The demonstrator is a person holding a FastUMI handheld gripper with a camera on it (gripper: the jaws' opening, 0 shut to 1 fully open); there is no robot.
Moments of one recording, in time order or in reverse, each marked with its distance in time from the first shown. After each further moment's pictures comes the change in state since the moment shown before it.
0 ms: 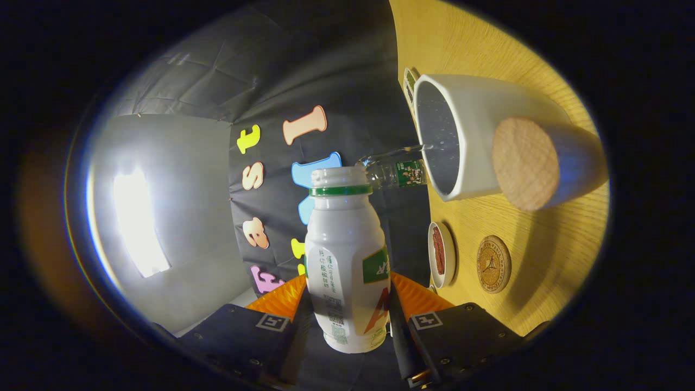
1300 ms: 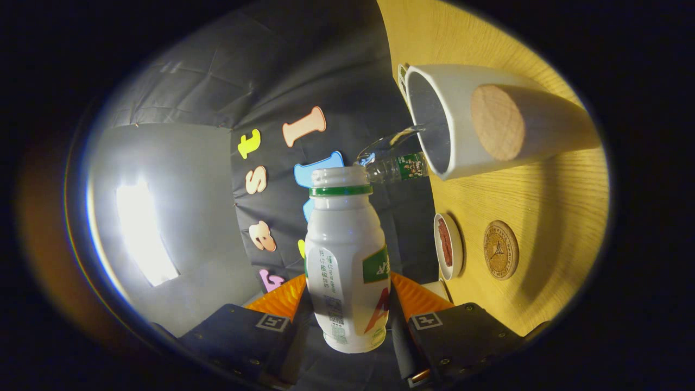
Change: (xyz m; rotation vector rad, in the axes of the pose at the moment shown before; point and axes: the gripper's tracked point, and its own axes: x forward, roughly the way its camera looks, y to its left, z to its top) arm -0.001 0.003 -0.013 0.051 0.000 0.026
